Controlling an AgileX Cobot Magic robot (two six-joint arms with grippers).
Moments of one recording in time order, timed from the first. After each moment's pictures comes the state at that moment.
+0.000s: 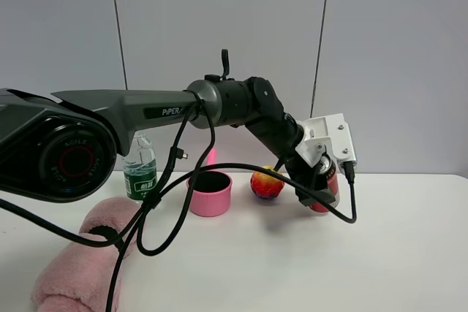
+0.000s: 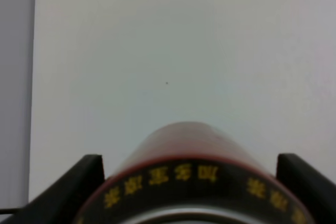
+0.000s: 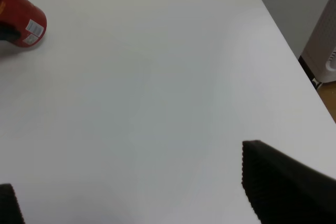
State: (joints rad) left arm -0.69 2.74 -2.50 -0.52 0.69 1.40; right arm -0.05 0.00 -0.48 0.05 1.06 0.00
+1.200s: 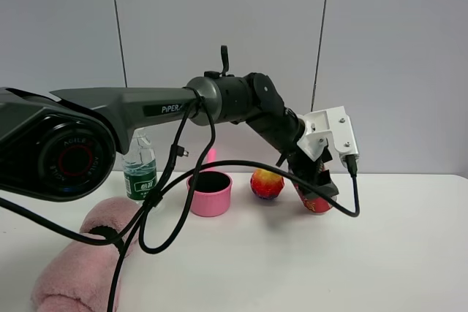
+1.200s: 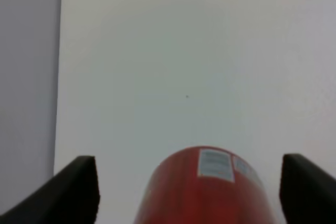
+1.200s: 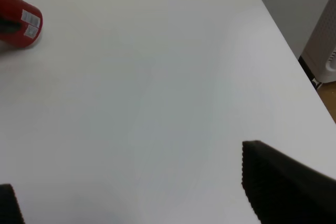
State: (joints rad) left arm -0.69 2.74 -2.51 -0.53 0.66 1.40; right arm -0.05 0.00 -0.48 0.05 1.06 0.00
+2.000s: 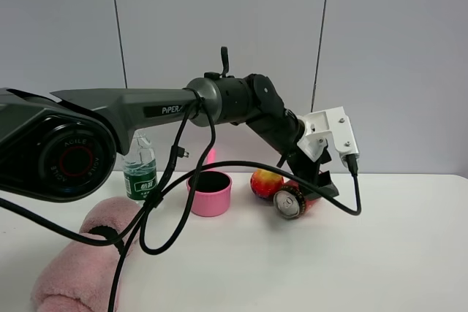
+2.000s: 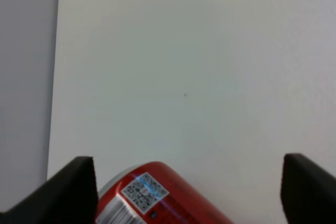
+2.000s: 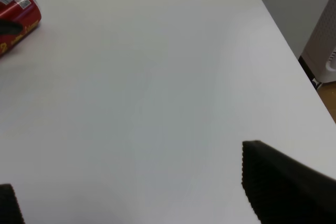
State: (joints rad) left arm -0.69 2.74 -2.51 -0.53 0.66 1.37; right arm -0.05 0.00 -0.48 0.05 1.06 0.00
